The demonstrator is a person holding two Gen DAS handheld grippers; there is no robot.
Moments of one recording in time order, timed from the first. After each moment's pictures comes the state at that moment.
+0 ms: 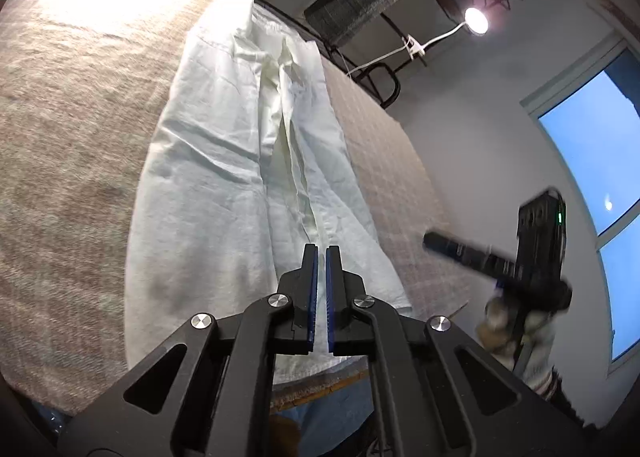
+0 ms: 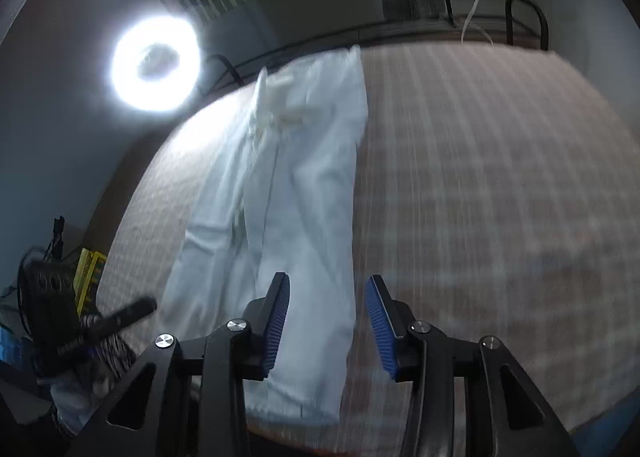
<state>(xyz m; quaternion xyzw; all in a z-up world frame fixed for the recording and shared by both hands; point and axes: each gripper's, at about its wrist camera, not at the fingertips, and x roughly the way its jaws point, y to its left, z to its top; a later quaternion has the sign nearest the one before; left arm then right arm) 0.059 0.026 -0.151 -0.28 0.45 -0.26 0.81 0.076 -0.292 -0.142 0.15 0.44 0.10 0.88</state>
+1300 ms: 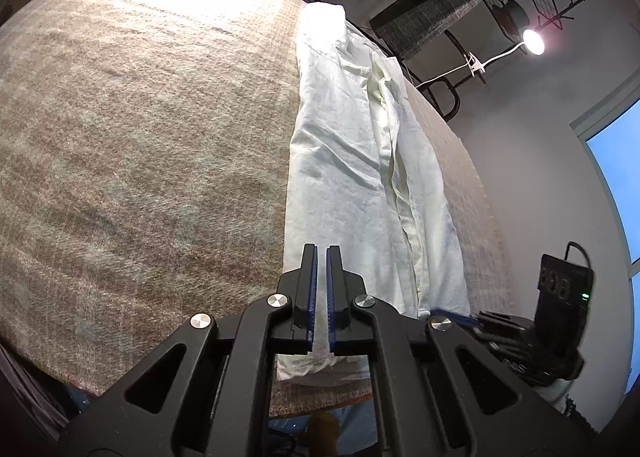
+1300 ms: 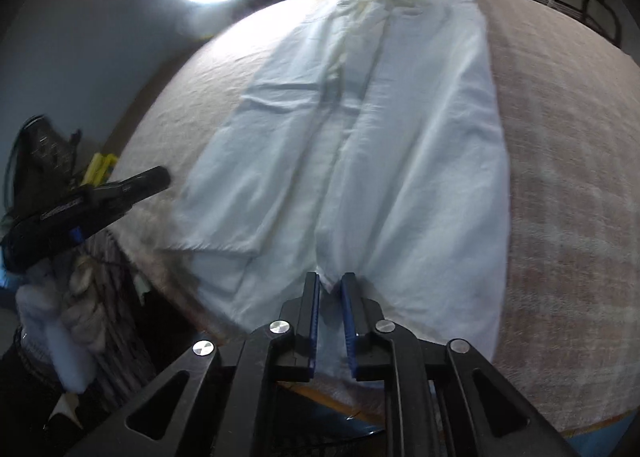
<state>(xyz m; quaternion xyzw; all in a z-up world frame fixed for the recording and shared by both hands) 0.059 0.094 -0.180 -0.27 0.47 -0.17 0.82 0.047 -0.188 -0.202 0.06 0.52 0.19 0.83</state>
